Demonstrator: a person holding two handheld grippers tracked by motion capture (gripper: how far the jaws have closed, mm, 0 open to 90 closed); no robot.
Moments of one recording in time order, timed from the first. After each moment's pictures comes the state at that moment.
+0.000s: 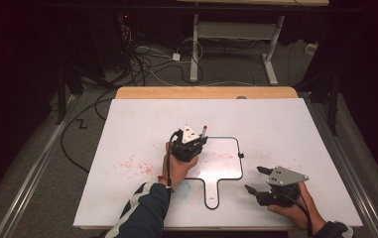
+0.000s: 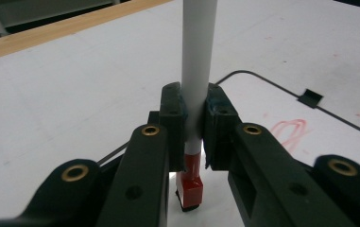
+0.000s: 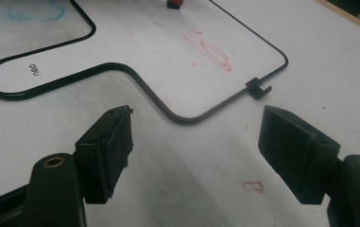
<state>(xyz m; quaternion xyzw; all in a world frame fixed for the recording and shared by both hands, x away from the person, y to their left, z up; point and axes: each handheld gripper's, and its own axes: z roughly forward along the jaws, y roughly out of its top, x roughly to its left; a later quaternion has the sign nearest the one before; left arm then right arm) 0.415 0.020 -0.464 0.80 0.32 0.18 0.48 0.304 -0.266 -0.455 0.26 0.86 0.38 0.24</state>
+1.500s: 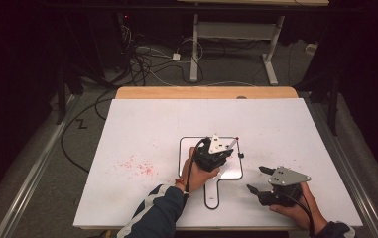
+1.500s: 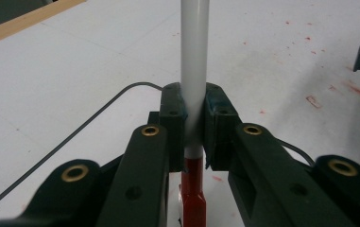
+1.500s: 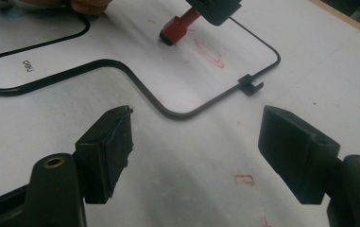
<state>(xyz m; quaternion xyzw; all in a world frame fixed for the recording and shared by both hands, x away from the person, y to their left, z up) 0.400 -0.025 -0.463 0.83 0.25 0.15 0.47 0.304 -0.272 -0.454 0.26 0.85 0.38 0.24</state>
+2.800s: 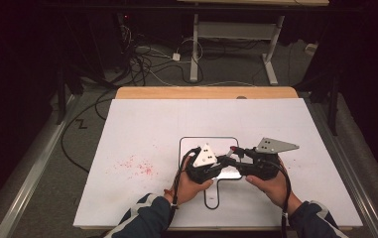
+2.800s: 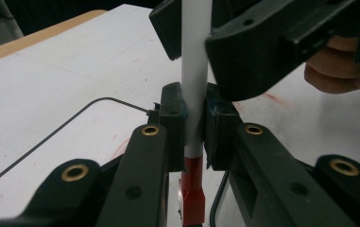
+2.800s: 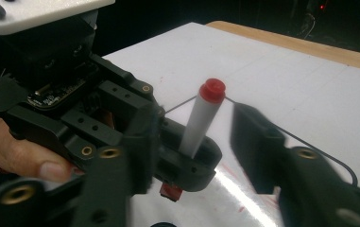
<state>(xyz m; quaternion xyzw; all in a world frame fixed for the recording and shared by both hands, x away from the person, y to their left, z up) 0.358 -0.002 -0.452 0.81 0.20 0.13 0.53 0.353 -0.219 -0.414 0.28 0.78 0.54 0.13</state>
